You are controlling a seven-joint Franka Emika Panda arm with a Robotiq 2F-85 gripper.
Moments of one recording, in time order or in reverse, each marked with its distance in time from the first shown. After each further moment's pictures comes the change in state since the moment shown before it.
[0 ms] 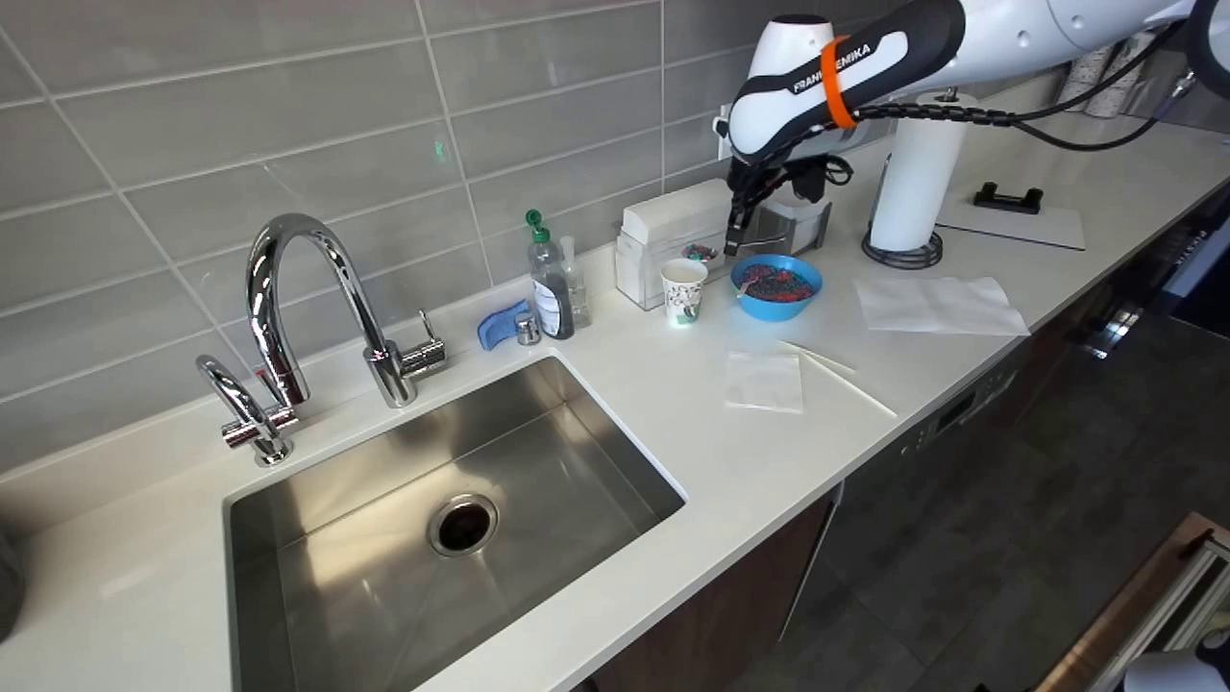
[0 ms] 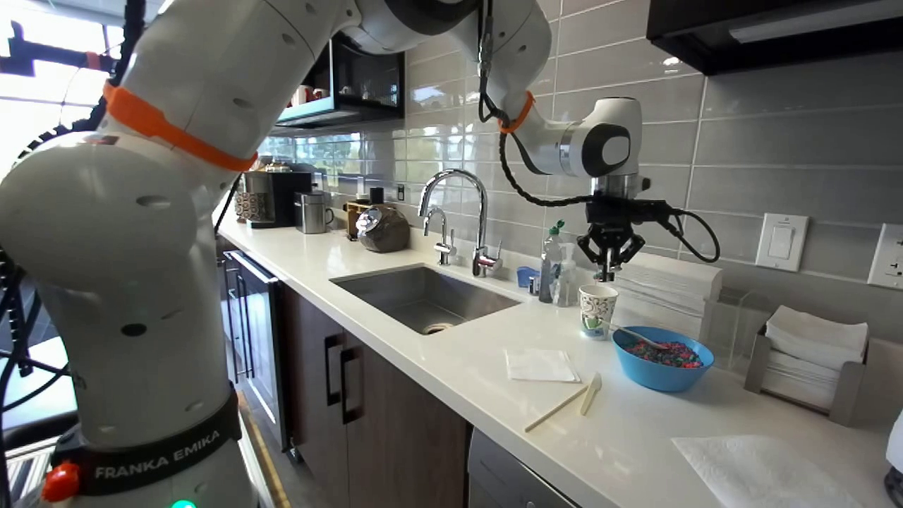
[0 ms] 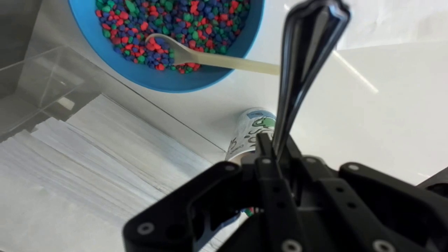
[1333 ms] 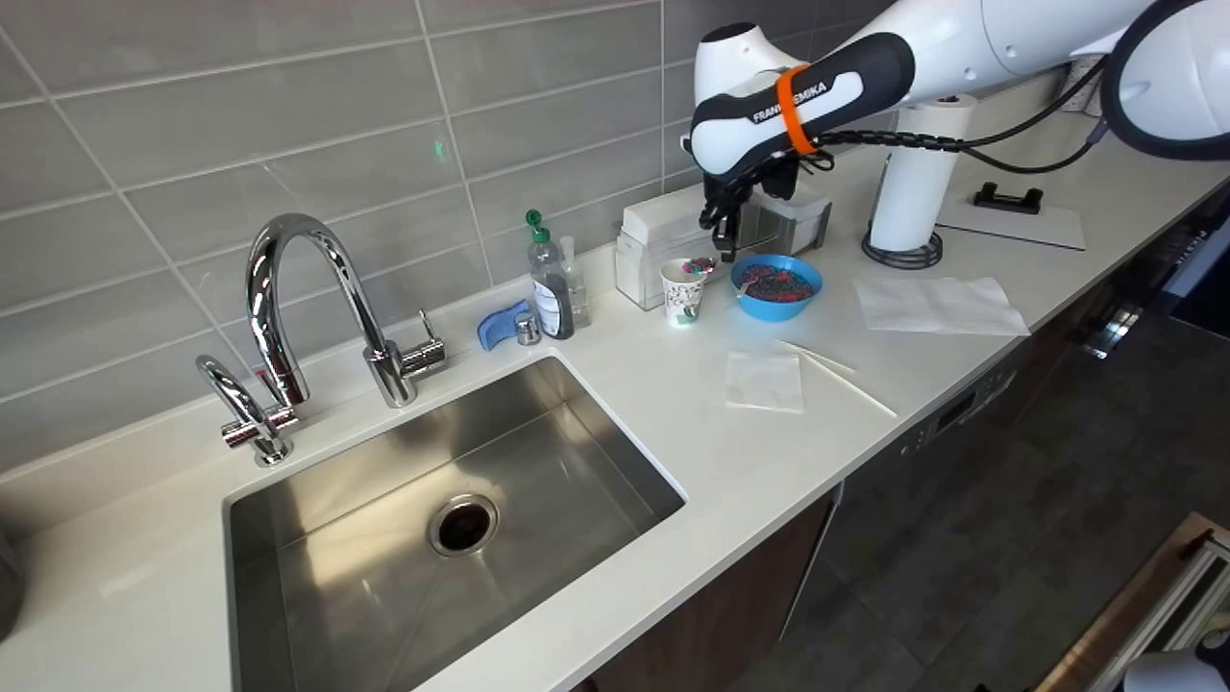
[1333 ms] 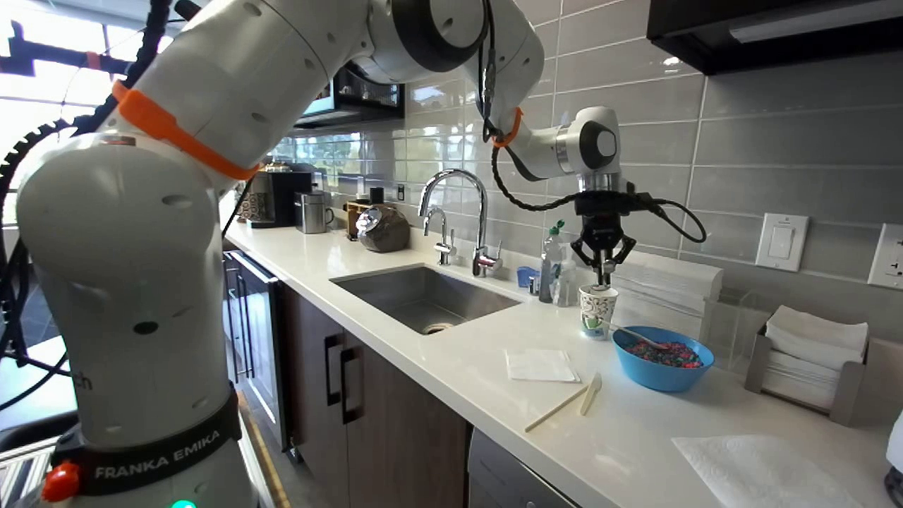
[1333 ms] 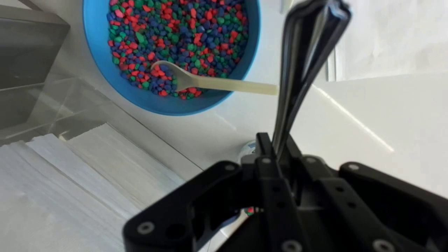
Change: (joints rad) arm 0.096 0.110 -0.031 0.200 -0.226 -0.239 0.192
